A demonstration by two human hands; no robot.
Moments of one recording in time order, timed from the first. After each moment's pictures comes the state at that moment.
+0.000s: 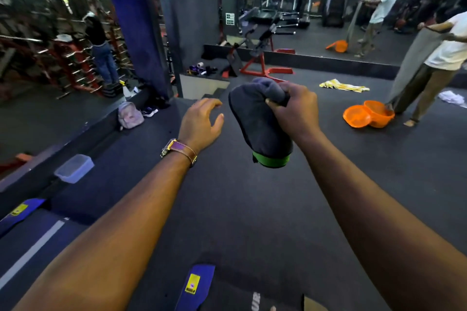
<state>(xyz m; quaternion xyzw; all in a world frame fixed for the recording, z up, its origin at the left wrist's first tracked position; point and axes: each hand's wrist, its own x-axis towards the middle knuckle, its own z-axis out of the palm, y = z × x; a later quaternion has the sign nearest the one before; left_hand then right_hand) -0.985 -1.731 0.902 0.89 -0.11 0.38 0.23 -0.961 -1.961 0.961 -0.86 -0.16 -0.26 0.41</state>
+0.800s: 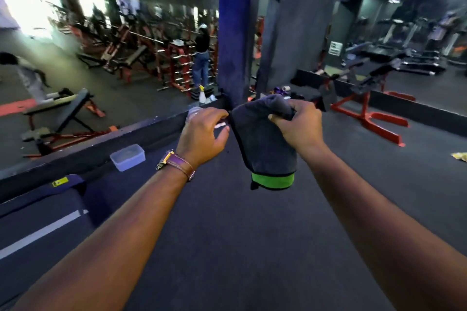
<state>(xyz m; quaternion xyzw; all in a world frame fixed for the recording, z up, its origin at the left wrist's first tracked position) -0.672 -1.507 0.721 0.88 0.04 0.46 0.11 -0.539 -1.698 0.772 -0.80 -0.36 -0.15 0.45</state>
